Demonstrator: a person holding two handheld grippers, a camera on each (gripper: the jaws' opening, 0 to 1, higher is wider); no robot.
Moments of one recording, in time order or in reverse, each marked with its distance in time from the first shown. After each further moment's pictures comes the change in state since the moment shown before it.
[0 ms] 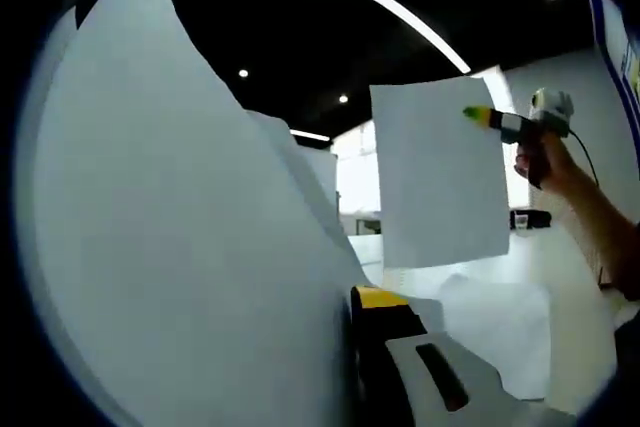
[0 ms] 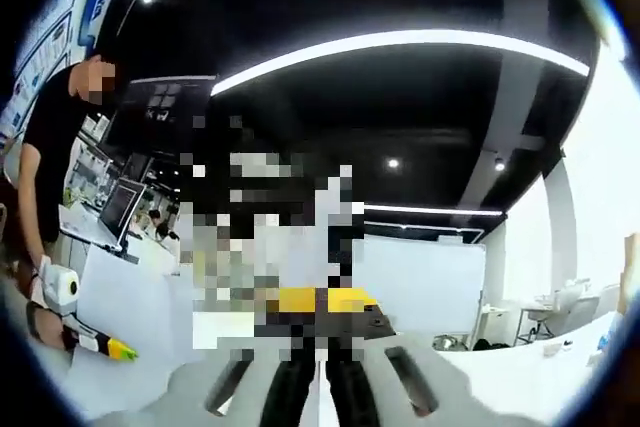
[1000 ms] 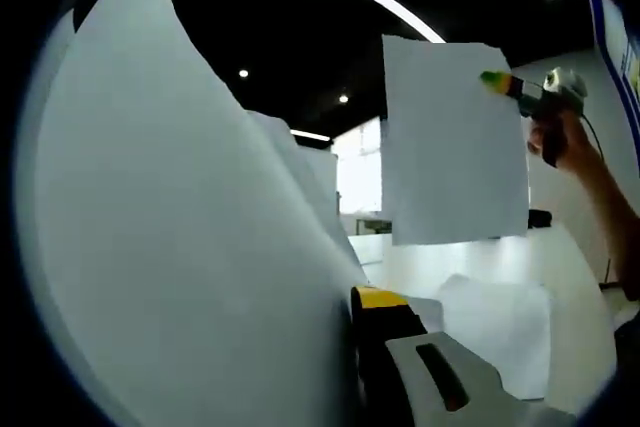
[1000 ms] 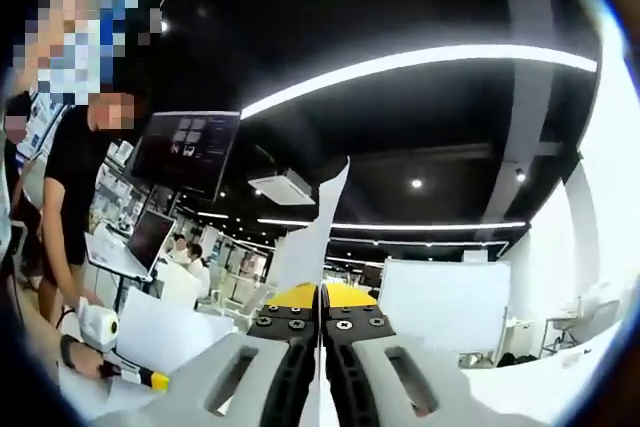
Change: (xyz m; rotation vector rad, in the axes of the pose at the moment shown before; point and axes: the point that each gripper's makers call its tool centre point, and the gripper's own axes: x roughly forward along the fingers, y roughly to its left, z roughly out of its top) left arm -0.001 -0.002 0.001 0.002 0.000 0.002; right arm -0.021 0.028 0.058 0.043 -0.098 0.110
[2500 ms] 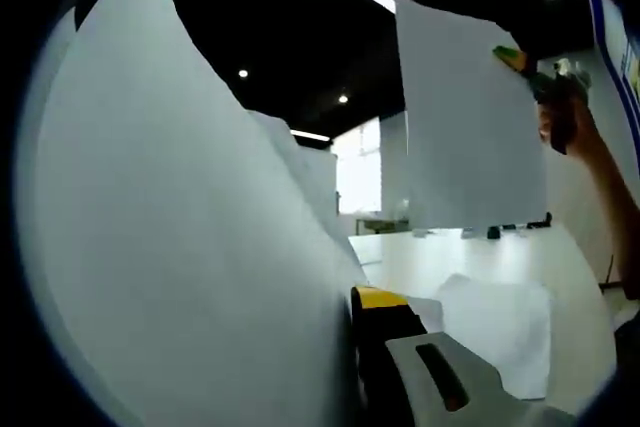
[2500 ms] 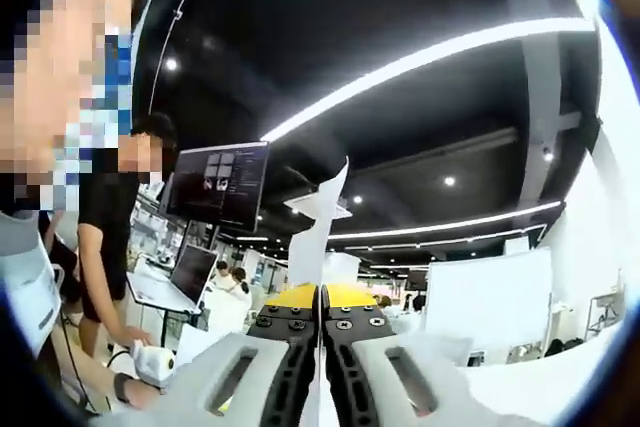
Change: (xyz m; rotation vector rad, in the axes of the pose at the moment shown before) left arm -0.001 0.001 0.000 -0.001 0.000 -0.002; right arm -0.006 0.034 0.032 0.147 -0.051 0.173
